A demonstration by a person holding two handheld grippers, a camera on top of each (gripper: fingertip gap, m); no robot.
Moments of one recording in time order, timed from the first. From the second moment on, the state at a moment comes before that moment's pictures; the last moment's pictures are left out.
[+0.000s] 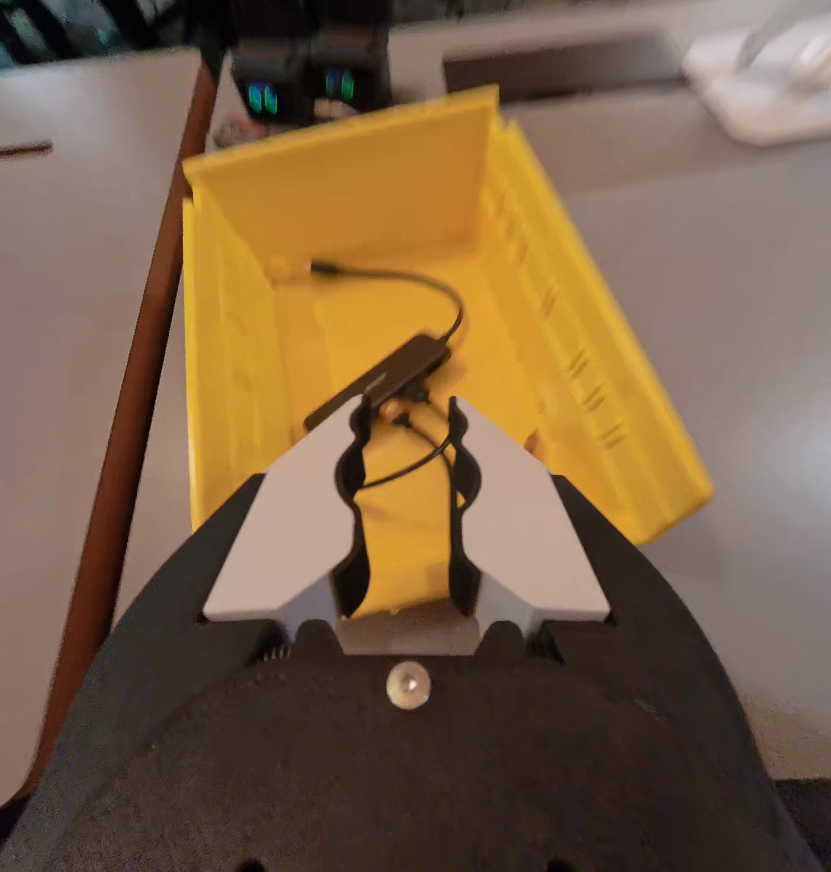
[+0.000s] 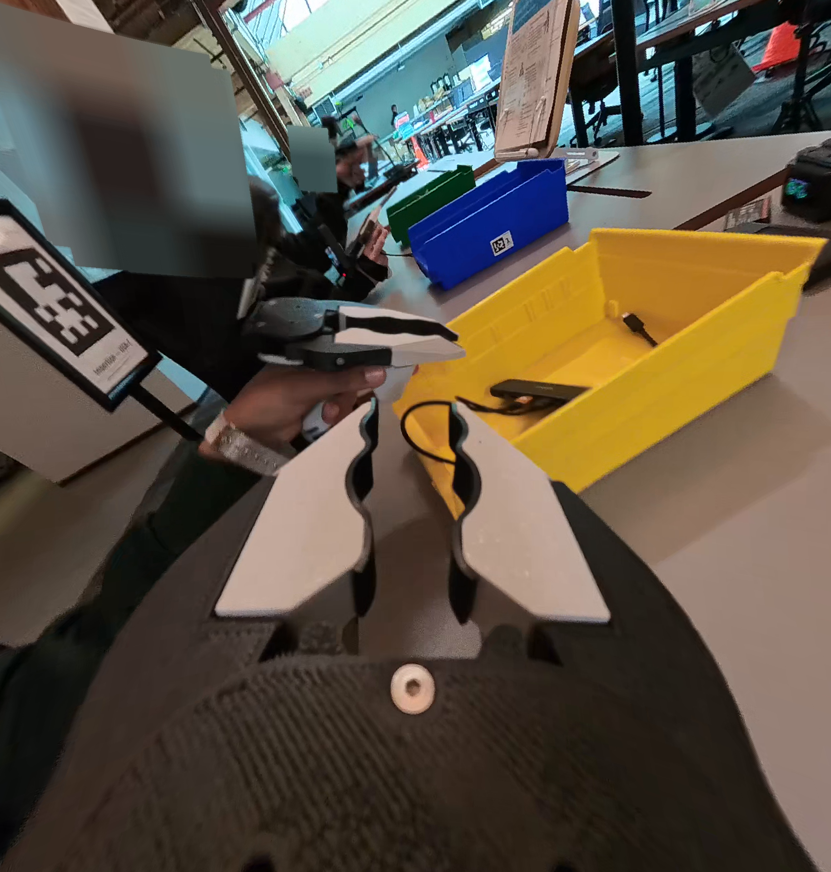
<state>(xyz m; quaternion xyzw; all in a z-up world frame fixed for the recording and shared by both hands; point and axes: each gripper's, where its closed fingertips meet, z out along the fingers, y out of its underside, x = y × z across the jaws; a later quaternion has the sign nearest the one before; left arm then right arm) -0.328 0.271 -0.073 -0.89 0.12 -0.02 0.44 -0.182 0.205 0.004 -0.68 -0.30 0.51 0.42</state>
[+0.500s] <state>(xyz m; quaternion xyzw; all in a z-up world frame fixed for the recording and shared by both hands) -0.351 0.272 -0.137 -0.91 0.19 0.21 0.31 -0.003 0.154 -0.013 -0.70 -0.26 0.46 0.49</state>
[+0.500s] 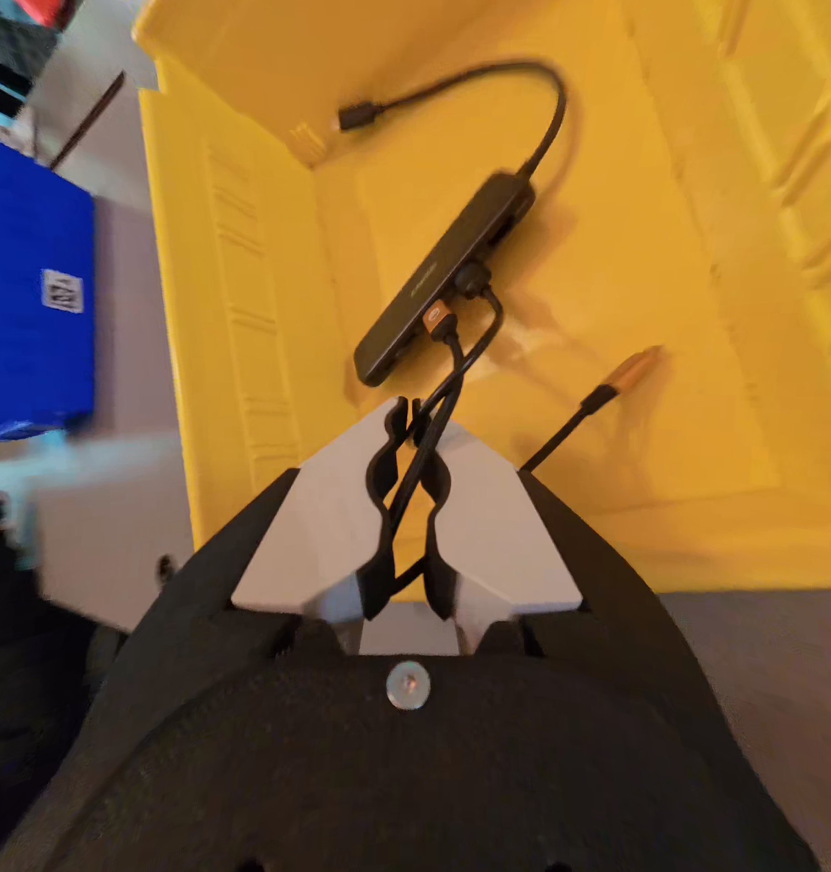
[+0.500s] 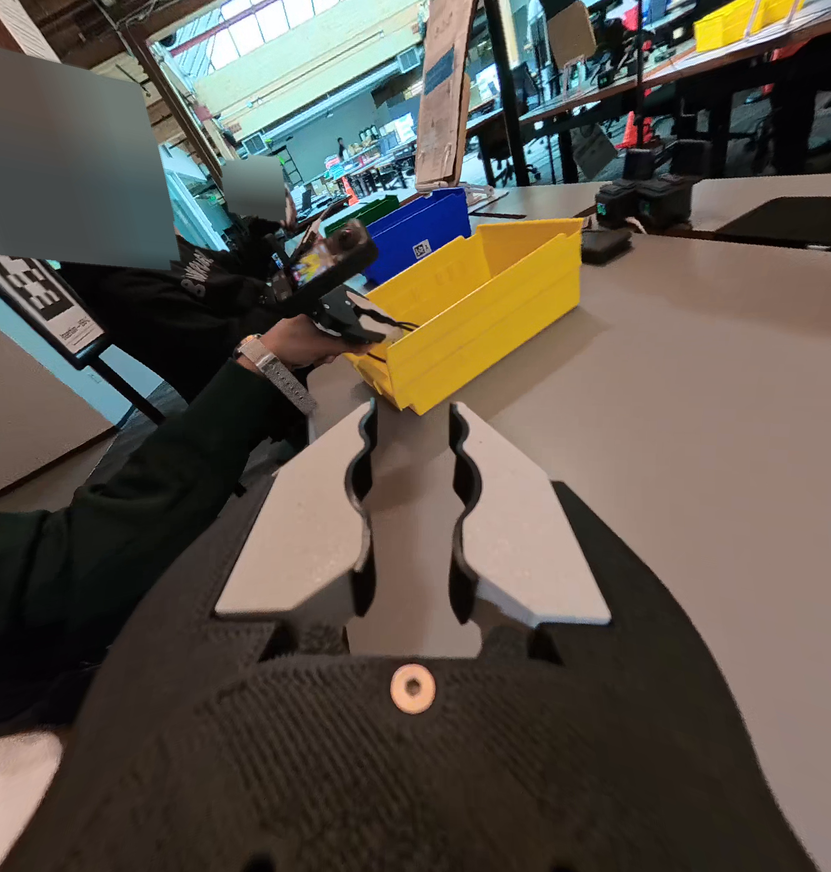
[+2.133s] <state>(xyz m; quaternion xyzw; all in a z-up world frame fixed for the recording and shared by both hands) -0.030 0.131 0.098 -0.65 0.40 -0.17 0.62 -0.021 0.092 0.015 -0.64 -0.47 0.33 0.51</state>
